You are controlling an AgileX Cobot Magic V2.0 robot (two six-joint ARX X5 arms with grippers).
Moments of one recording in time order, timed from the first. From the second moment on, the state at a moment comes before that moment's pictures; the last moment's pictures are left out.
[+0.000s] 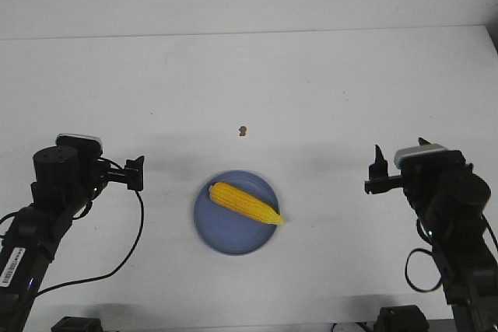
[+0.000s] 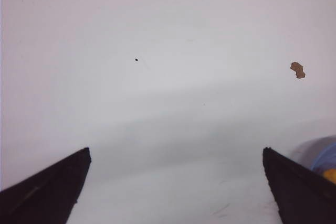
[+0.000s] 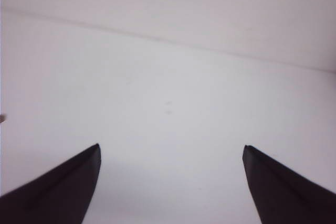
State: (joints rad) left arm -0.09 1.06 0.95 -0.36 0.16 0.04; right arm 0.02 0.71 0.90 -0.47 -0.02 -0.11
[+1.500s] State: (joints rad) left arm -0.09 0.55 0.61 -0.15 0.12 0.00; right arm 0.01 0.24 0.55 -0.36 -0.02 -0.04
